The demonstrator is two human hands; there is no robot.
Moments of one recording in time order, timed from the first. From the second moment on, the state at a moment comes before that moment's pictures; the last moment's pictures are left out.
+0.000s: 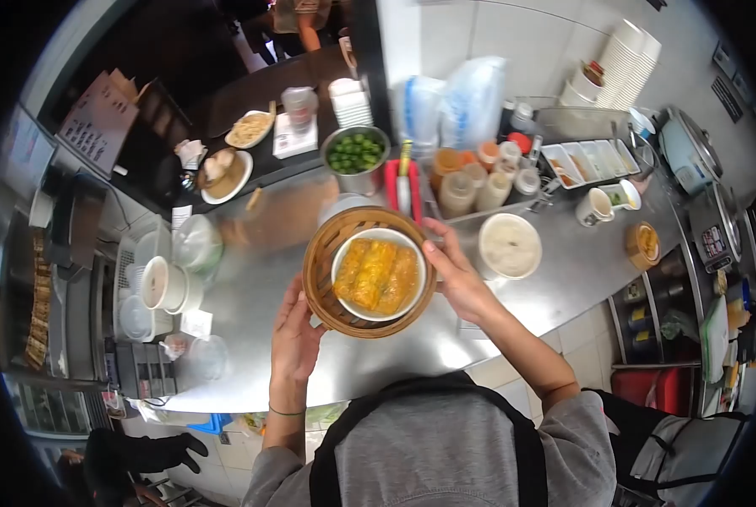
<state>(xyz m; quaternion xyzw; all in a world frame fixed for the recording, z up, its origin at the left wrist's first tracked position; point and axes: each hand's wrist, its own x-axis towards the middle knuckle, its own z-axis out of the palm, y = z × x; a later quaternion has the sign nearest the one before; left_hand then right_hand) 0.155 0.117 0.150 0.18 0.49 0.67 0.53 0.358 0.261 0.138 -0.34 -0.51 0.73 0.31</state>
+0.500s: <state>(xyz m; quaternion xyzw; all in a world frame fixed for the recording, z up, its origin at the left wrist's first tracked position) -0.106 0.139 -0.023 0.11 0.50 0.69 0.51 0.082 0.300 -0.012 -0.32 -0.47 0.78 0.25</state>
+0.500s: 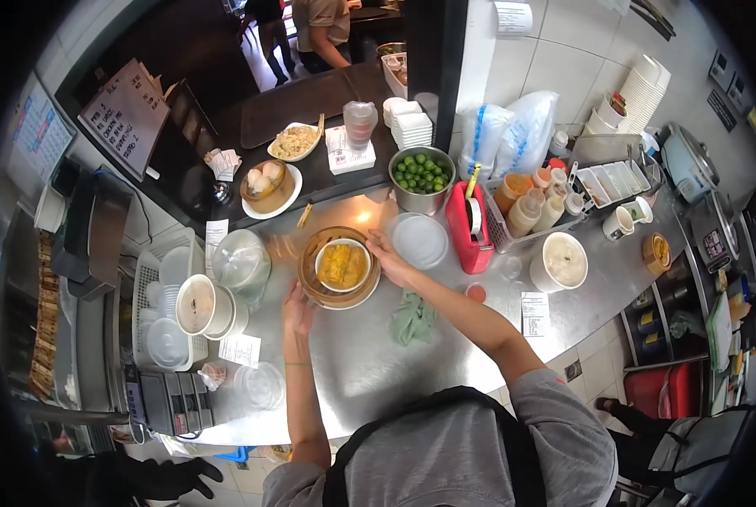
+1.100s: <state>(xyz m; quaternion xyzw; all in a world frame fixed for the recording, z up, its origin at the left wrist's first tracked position) -0.085 0.140 0.041 0.49 0.68 0.55 -0.01 0.188 0.245 -0.010 -0.29 -0.64 0.60 0.39</state>
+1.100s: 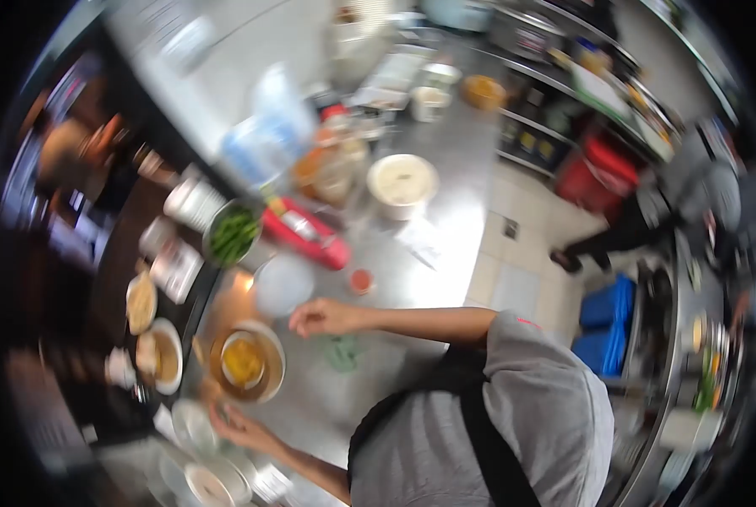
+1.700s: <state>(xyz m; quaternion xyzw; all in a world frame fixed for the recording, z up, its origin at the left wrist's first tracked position) 0.452 -0.069 0.034 0.78 -0.16 -0.31 0.52 0.643 -0.404 0.086 -0.68 0.07 -0.50 0.53</state>
